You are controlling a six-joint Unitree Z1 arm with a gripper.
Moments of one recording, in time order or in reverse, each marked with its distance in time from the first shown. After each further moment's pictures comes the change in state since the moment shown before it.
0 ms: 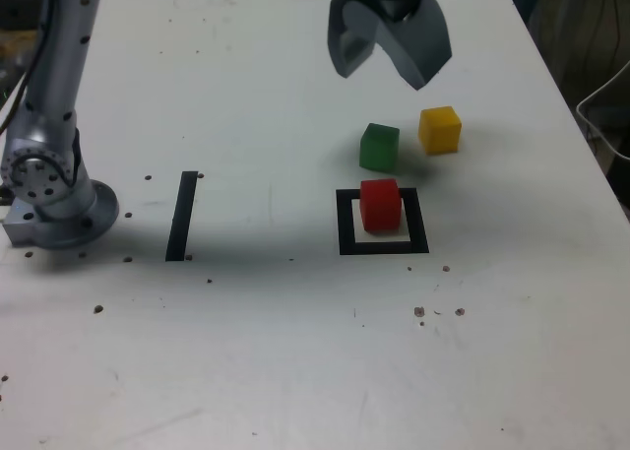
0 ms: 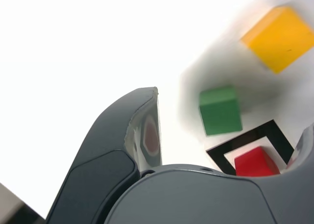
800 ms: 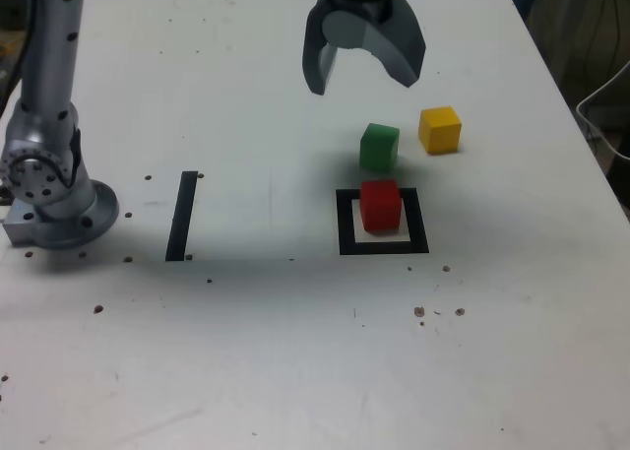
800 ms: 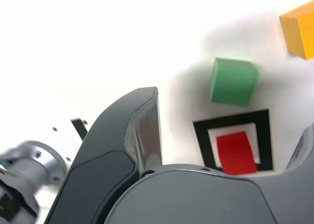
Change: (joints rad) arm -0.033 -0.089 0.100 0.081 -0.050 -0.470
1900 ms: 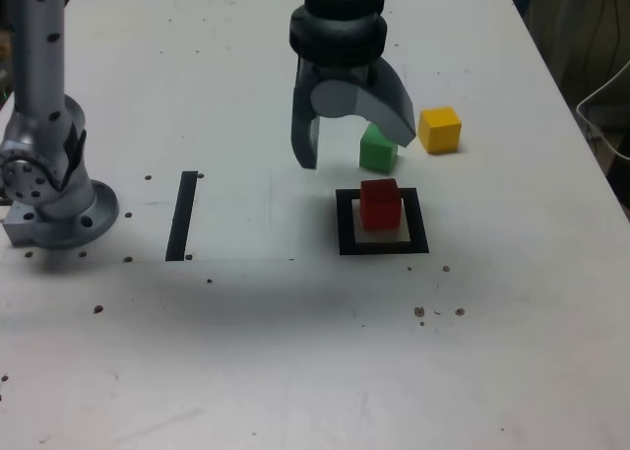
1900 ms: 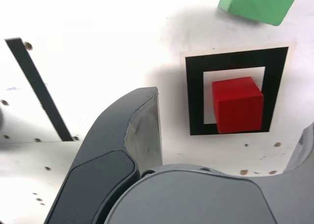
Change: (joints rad) arm -0.156 -0.094 0.266 -0.186 -0.180 -0.335
